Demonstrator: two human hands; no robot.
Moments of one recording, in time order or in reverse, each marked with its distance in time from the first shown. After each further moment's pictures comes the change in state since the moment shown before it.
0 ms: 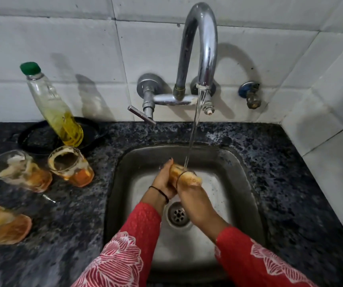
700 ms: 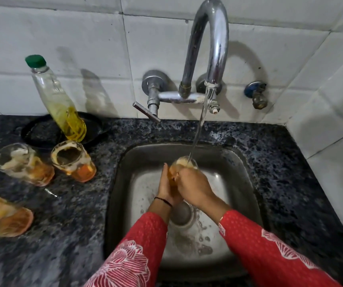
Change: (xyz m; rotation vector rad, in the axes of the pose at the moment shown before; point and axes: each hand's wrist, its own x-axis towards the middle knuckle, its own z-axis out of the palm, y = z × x) left_hand -0.002 -0.030 -0.009 -0.250 -0.070 0.061; right_hand 0.036 -0.018 -0.022 -0.071 -0.084 0.153
